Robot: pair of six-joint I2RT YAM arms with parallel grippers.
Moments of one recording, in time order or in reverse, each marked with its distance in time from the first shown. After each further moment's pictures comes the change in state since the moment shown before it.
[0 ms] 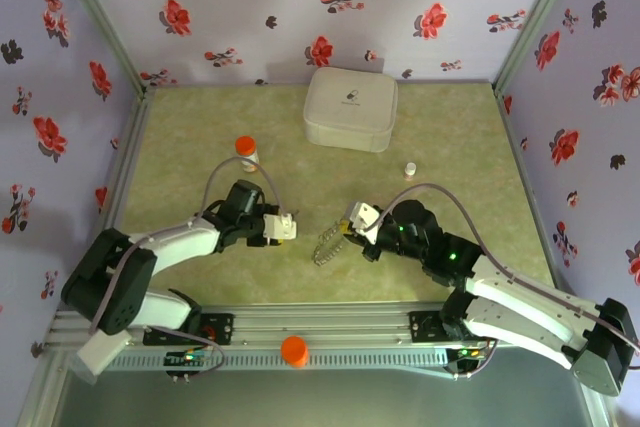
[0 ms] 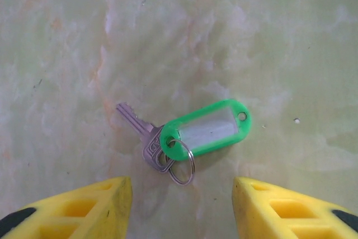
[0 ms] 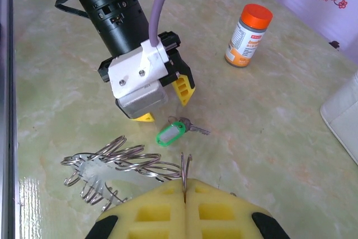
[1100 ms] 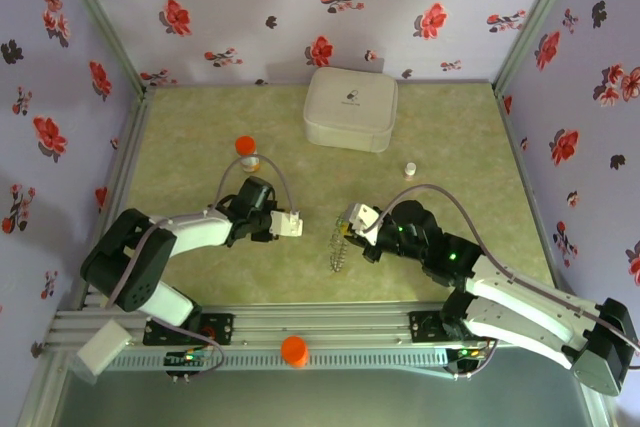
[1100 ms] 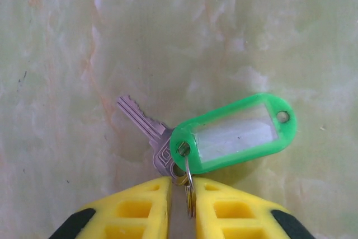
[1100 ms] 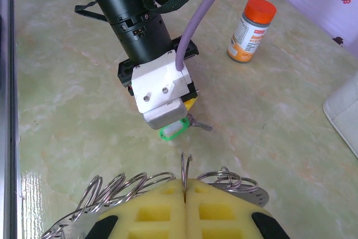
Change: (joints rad) left arm -0.022 0.127 0.076 0.005 -0.107 0.042; right arm 0.001 0.000 0.000 -0.015 -0.001 -0.004
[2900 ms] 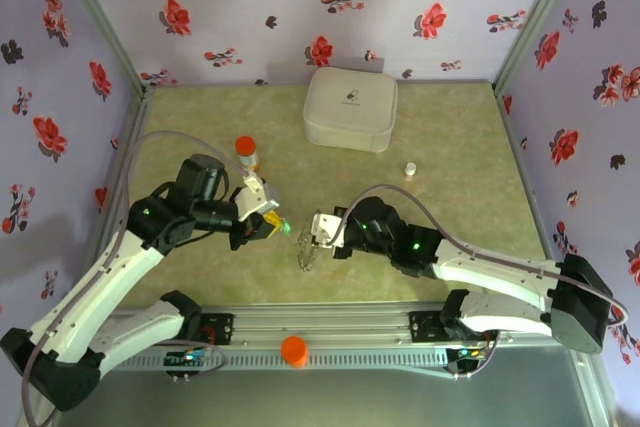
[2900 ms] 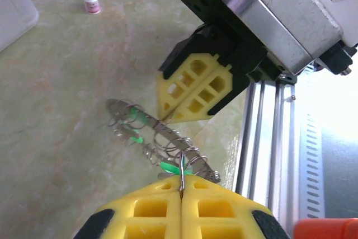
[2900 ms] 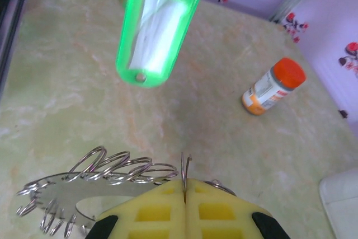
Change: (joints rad) left arm 0.006 -0.589 0.397 -0.823 0.501 -0.732; right arm 0.153 0.296 0.122 0.198 0.085 -0.249
